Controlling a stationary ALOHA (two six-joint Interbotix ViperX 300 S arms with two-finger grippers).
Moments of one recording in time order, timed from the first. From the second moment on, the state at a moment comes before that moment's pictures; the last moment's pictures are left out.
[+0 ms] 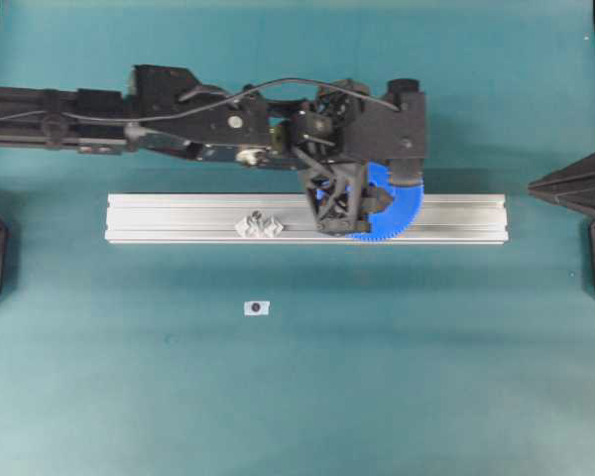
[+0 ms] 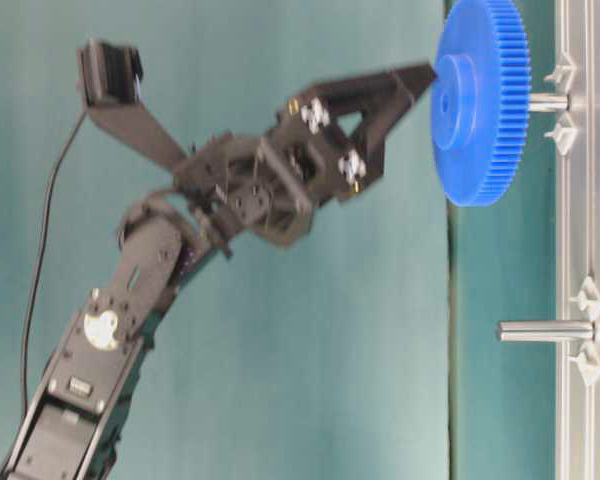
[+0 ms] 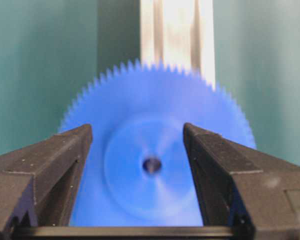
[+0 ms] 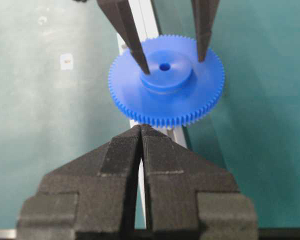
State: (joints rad) left arm 0.13 0.31 0.03 0.02 0.32 0.19; right arm -0.13 -1.21 1.21 0.03 0.37 0.04
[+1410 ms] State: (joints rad) left arm 0.13 0.26 0.13 0.02 0.35 0.15; right arm -0.13 -1.21 1.21 0.03 0.36 0.04
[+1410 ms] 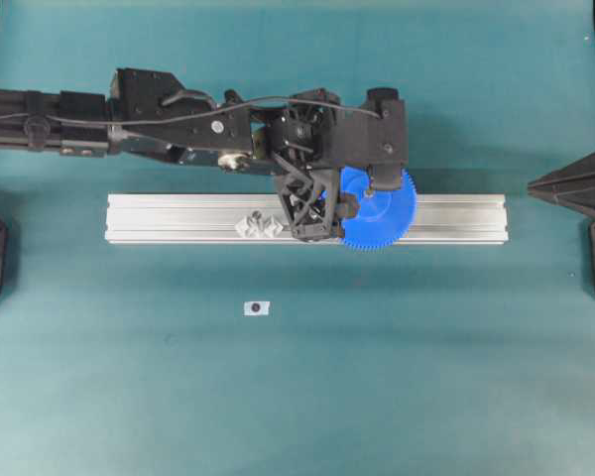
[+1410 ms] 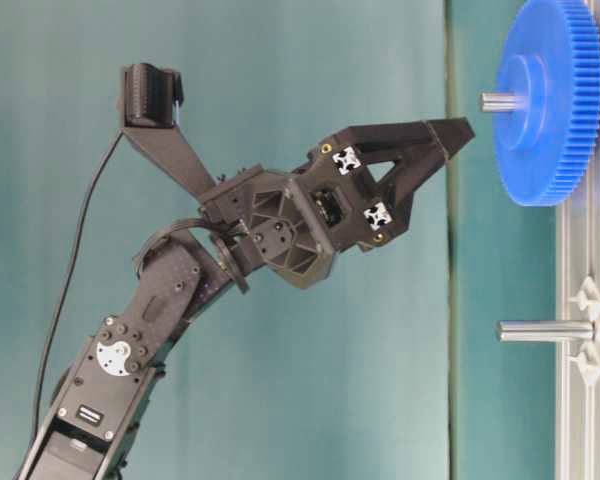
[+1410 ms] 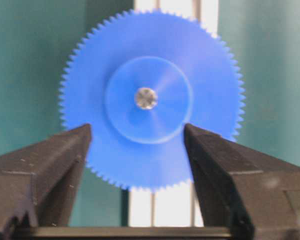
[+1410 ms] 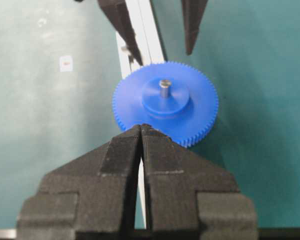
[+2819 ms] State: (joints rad) left arm 0.06 -0.10 0.41 0.02 0.15 0.03; right arm -0.13 -1.21 1.21 0.03 0.36 0.04
